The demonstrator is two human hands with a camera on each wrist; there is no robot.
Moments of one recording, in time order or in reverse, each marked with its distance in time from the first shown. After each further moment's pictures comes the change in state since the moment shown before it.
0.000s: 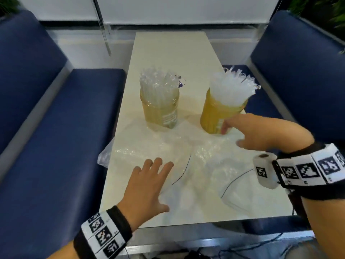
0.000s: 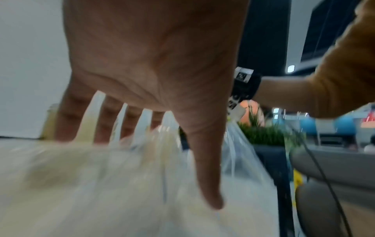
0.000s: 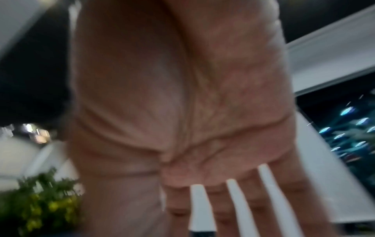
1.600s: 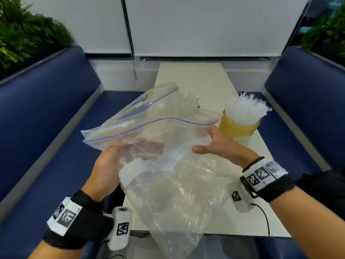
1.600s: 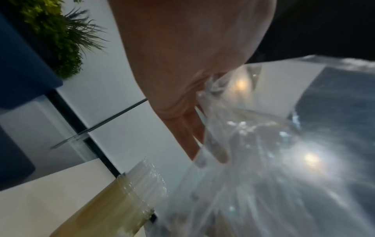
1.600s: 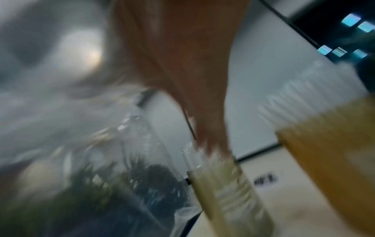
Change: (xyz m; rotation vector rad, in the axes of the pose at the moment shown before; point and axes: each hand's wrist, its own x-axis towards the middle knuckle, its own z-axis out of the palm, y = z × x) left_hand -0.070 -0.055 -0.109 -1.619 0.626 -0.181; right_hand 0.015 -0.099 0.028 0.984 0.215 -0.370
